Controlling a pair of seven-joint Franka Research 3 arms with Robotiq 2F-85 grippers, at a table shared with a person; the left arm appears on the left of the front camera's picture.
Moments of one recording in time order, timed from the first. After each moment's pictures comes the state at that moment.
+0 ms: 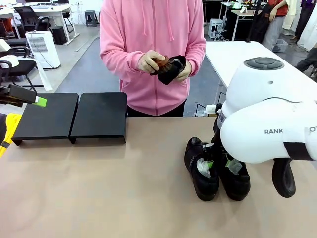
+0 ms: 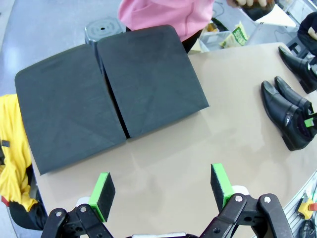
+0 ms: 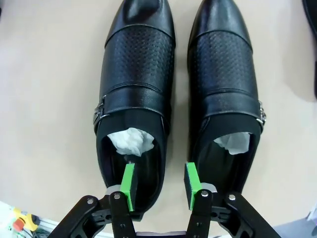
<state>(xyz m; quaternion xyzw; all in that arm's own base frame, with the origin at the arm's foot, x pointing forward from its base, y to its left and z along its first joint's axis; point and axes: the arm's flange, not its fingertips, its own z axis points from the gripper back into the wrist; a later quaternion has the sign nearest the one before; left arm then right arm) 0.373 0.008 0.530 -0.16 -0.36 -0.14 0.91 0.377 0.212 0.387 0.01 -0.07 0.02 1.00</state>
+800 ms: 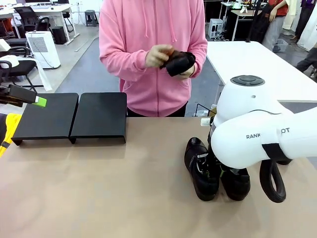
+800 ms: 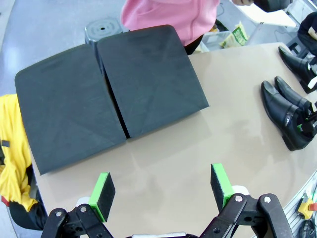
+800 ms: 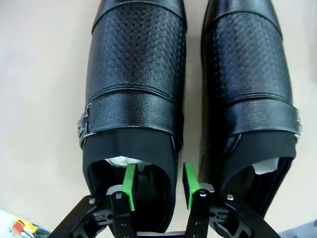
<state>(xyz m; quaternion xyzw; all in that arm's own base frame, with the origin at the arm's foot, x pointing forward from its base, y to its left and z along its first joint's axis) 0.373 0.008 0.530 -0.16 -0.36 -0.14 0.91 0.387 0.219 0.342 0.01 -0.03 0.01 1.00</state>
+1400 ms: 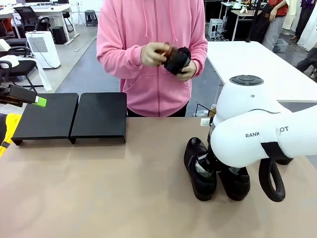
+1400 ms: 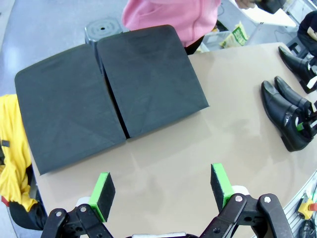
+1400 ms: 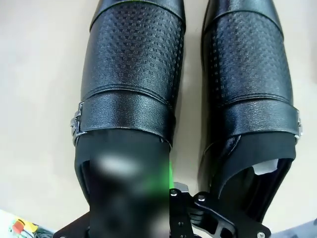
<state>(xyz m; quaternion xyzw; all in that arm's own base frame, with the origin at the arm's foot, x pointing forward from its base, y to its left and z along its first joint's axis) 0.373 0.008 0.530 -0.16 -0.36 -0.14 0.91 0.389 0.219 0.342 0.01 -0.02 0.01 1.00</state>
